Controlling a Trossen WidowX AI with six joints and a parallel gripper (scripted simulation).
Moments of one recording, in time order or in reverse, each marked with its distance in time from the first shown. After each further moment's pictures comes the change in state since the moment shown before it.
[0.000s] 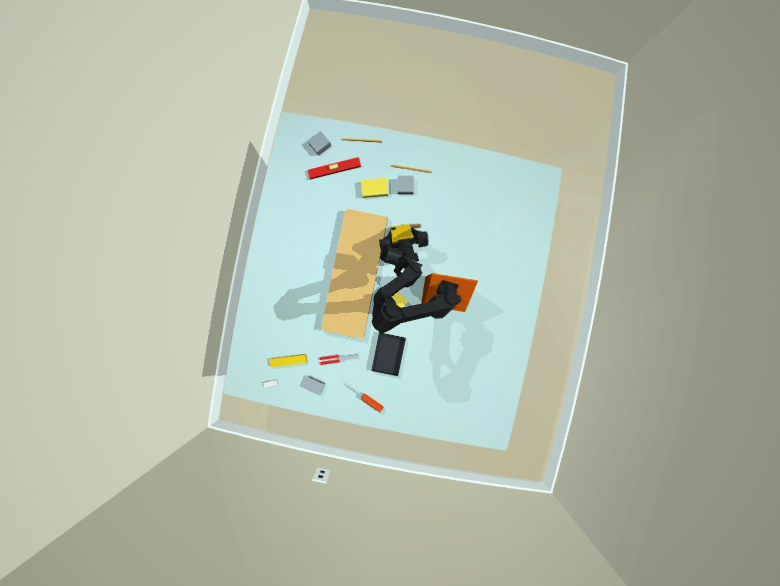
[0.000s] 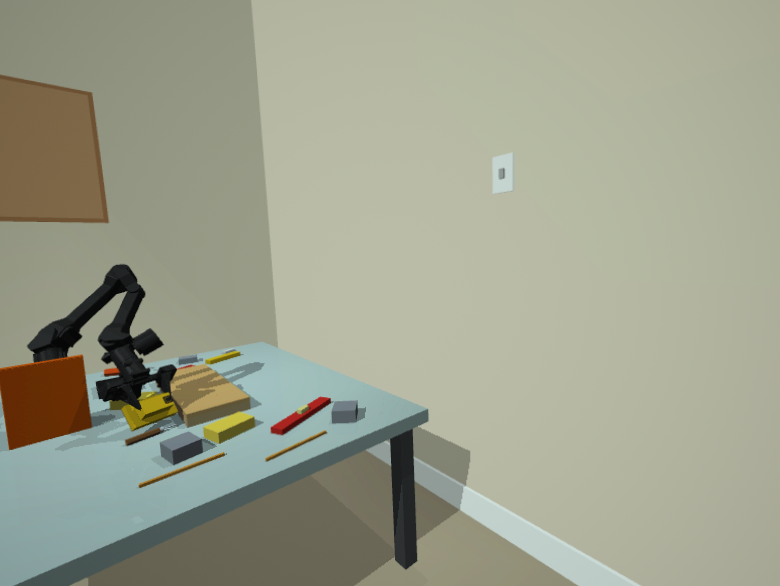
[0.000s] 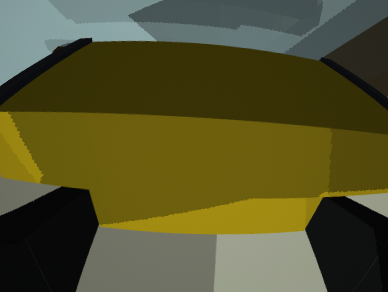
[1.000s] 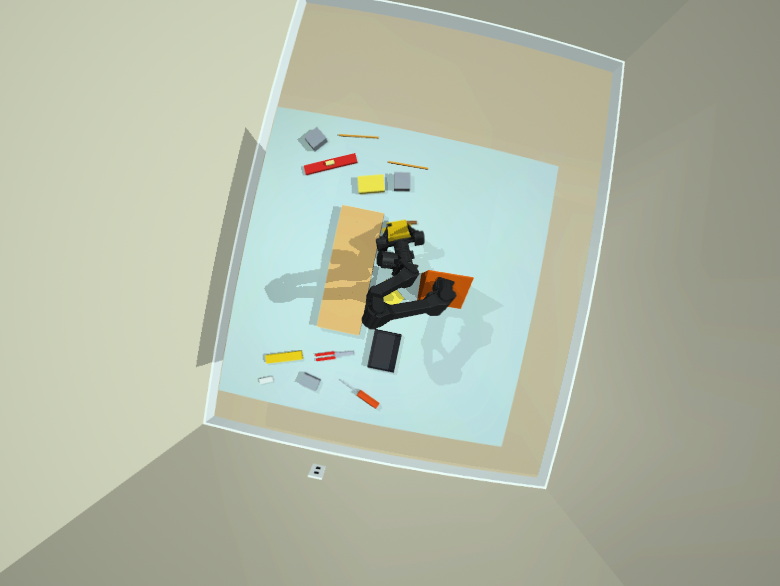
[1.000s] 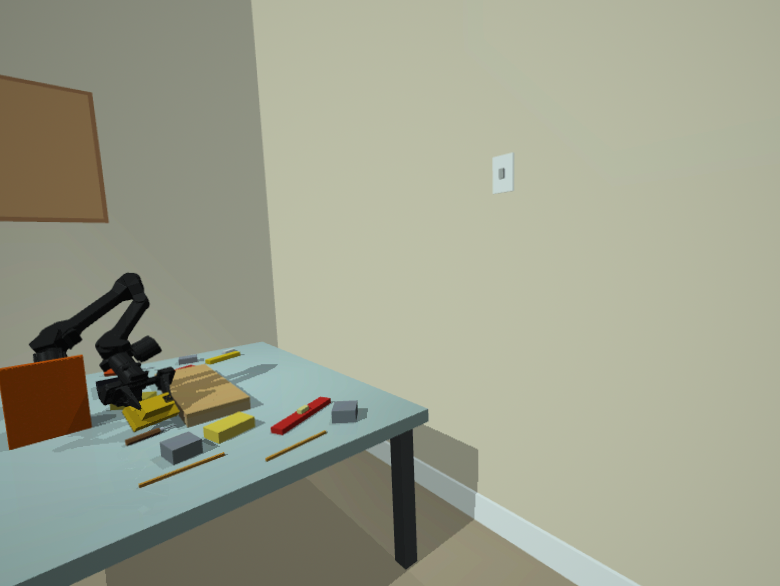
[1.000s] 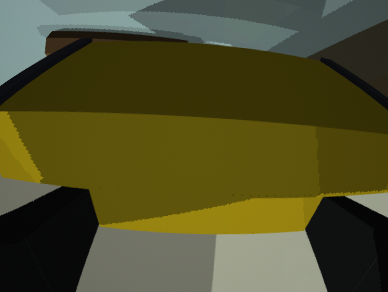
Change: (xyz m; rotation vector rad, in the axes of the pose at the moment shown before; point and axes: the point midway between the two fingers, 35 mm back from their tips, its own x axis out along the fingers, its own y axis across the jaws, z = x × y) arm 0.000 0.001 0.005 0.001 0.147 0.006
